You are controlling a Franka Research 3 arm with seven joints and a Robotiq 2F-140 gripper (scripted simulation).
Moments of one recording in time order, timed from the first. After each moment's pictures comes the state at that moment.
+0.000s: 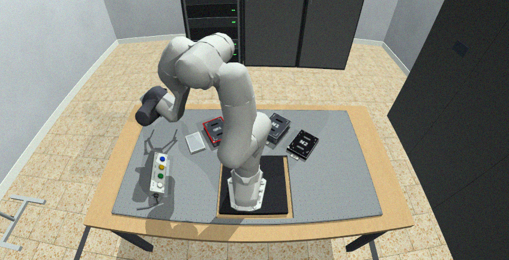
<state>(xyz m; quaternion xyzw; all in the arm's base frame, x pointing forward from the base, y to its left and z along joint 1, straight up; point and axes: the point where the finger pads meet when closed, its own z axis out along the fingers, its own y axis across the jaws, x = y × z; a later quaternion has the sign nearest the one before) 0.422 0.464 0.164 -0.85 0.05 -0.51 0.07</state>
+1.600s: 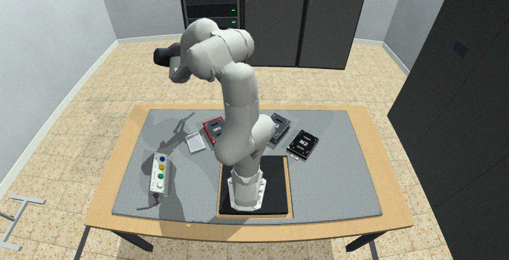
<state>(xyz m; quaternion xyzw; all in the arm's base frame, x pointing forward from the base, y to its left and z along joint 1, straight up) 0.587 0.234 0.261 -0.81 0.36 -0.44 -0.10</state>
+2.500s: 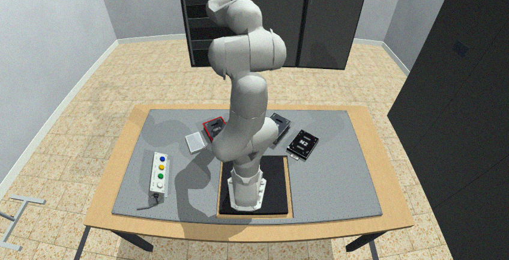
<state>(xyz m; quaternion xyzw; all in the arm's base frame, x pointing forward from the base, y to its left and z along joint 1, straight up) 0.570 0.007 0.389 -0.83 0.54 -0.13 -0.05</state>
